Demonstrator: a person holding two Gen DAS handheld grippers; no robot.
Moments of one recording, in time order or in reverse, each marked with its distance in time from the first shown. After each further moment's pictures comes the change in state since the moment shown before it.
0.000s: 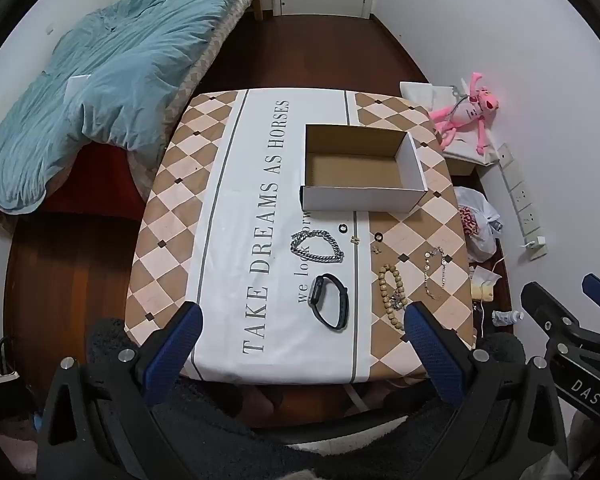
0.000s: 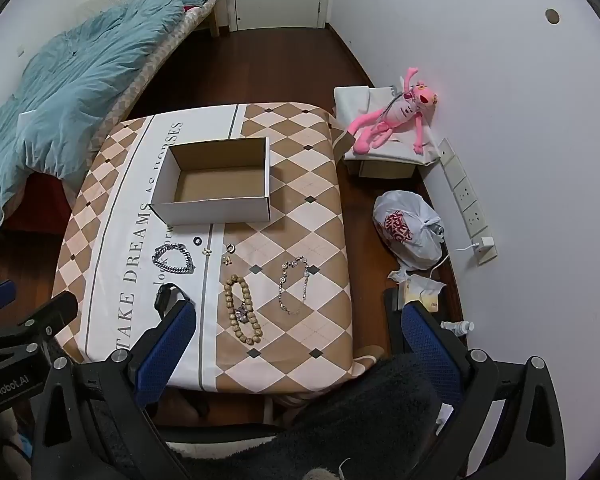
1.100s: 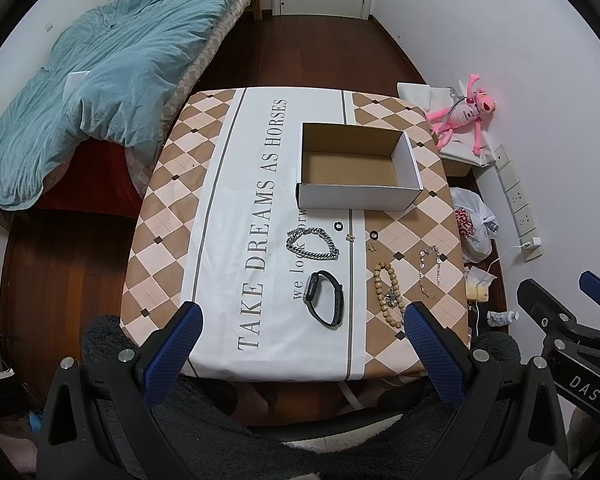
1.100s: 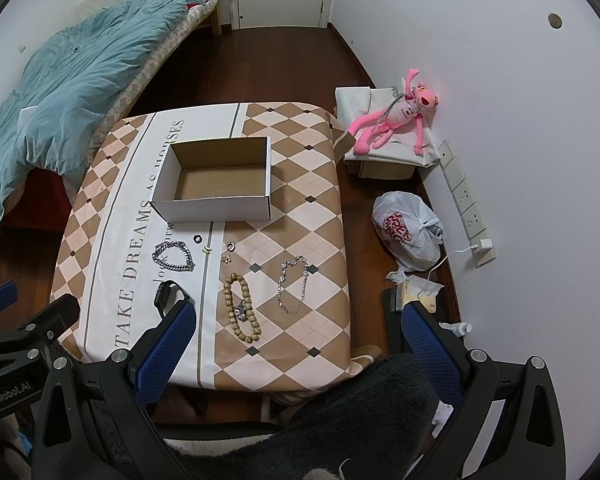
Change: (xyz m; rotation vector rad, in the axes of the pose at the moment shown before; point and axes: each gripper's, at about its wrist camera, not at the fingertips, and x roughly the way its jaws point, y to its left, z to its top) left arm 0.004 -0.011 -0.002 -0.005 -0.006 -0.015; right arm -0.003 0.001 0.000 -0.003 0.001 -0.007
